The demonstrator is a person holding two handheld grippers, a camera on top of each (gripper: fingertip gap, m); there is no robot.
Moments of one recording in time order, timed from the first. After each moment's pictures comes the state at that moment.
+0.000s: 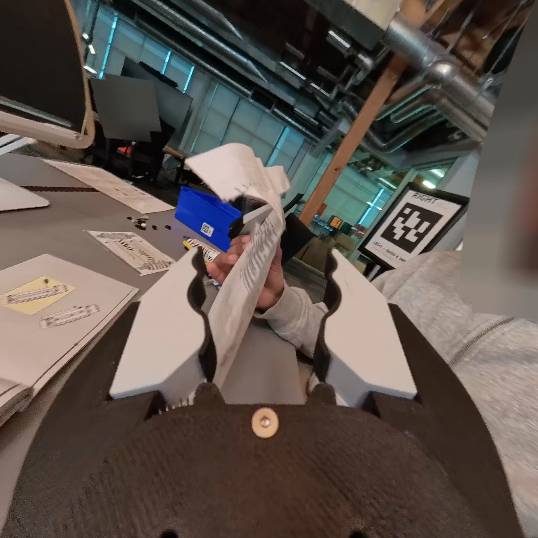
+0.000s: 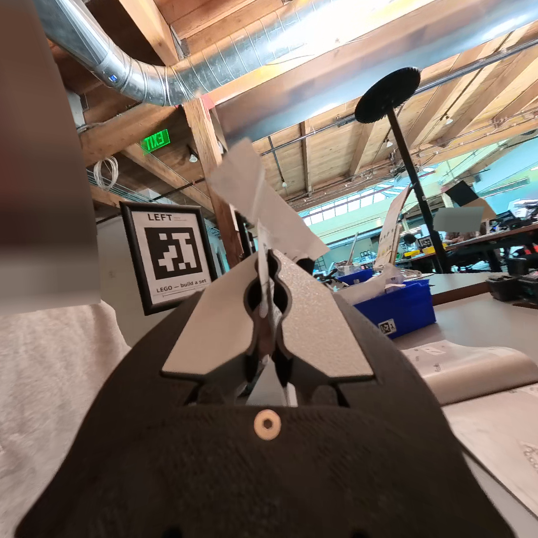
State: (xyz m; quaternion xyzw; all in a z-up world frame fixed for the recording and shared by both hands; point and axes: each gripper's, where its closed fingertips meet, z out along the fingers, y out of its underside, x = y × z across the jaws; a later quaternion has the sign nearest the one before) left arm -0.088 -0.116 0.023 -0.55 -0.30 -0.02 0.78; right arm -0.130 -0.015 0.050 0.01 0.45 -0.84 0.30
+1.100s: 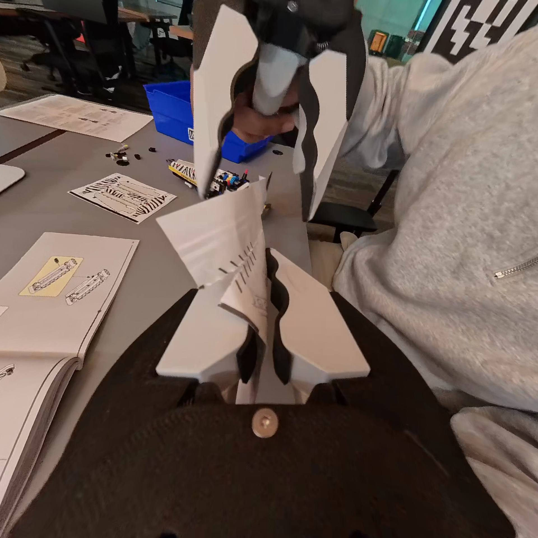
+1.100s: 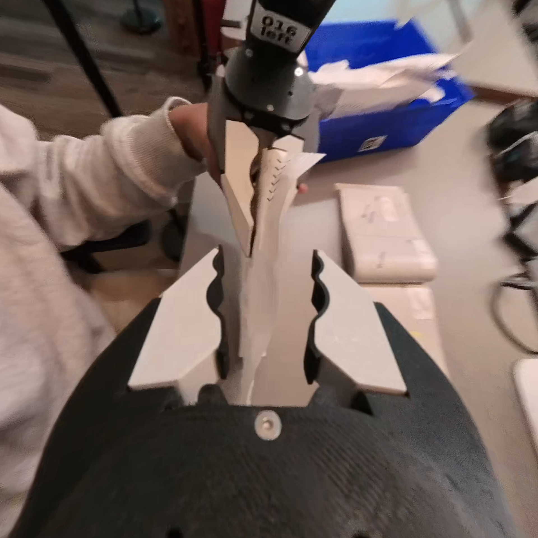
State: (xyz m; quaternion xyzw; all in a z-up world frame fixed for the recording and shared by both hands) left arm -0.038 -0.084 -0.002 -0.76 -0.21 0.04 0.62; right arm -0.047 -0.096 0.022 -0.21 0.88 -0.43 0.06
